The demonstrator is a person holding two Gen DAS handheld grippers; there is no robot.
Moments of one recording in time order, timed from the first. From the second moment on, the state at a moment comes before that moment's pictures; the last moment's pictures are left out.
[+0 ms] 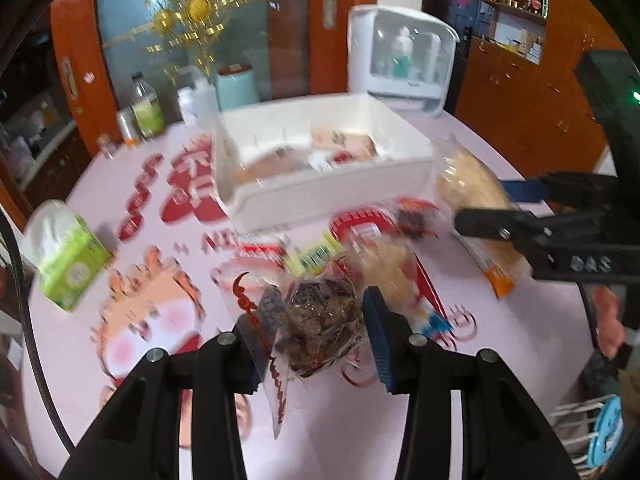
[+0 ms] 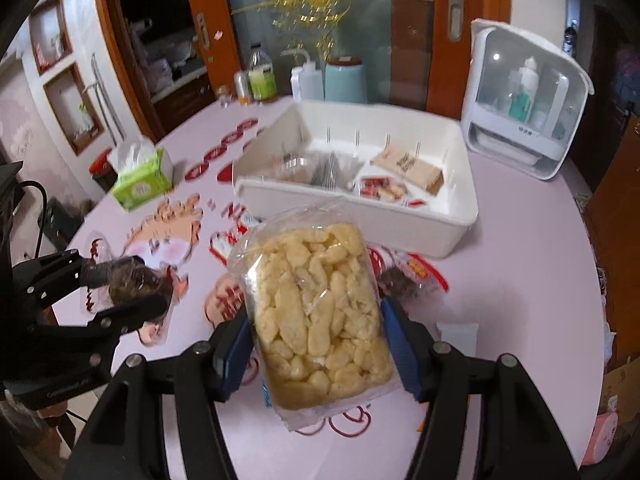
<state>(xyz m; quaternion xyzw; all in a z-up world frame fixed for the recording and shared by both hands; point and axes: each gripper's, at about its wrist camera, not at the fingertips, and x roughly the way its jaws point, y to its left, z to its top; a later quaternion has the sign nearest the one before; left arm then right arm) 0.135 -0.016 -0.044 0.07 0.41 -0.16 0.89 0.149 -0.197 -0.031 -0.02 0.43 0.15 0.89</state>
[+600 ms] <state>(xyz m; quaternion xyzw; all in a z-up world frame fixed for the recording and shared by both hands) 0.239 -0.001 0.059 0.08 0.36 -0.08 0.93 0.204 -0.234 0.065 0.08 0.35 0.05 0.93</state>
